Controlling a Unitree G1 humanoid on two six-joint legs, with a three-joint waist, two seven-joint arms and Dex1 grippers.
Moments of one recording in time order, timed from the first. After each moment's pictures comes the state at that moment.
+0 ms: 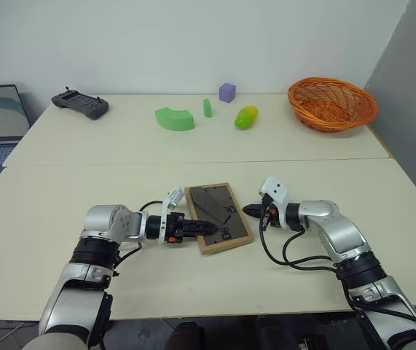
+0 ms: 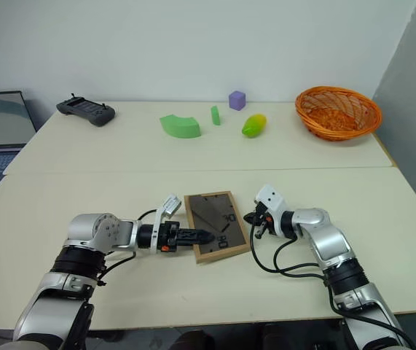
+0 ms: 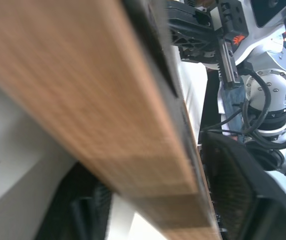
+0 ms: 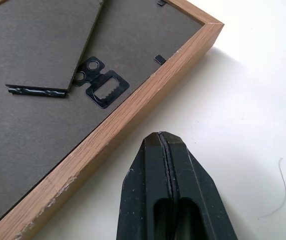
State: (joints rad) left arm -0.64 0.51 -0.07 0.40 -0.63 1.31 -1.11; right arm -0.55 -0.39 0.24 0.16 0.12 0.51 0.87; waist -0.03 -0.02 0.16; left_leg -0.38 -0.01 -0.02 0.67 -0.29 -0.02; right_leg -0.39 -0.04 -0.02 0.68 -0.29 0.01
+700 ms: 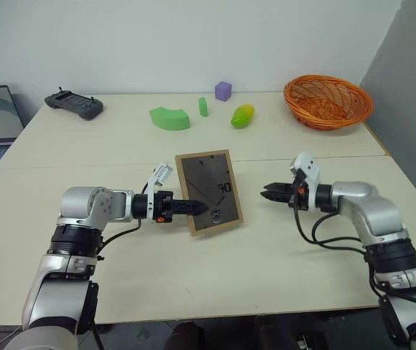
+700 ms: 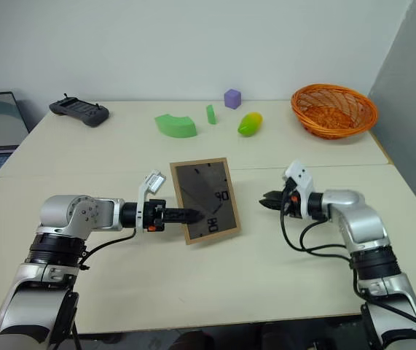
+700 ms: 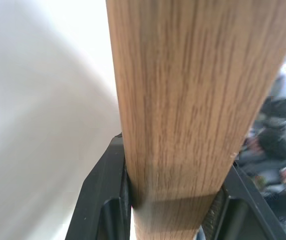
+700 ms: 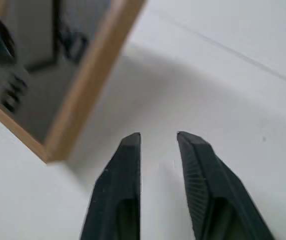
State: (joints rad) left arm -0.70 0.62 -0.08 0.28 -0.63 1.19 -1.12; right arm -0.67 -0.56 0.08 0.09 0.33 0.68 1.03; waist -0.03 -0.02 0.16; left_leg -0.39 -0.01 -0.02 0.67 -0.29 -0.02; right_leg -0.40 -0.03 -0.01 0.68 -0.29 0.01
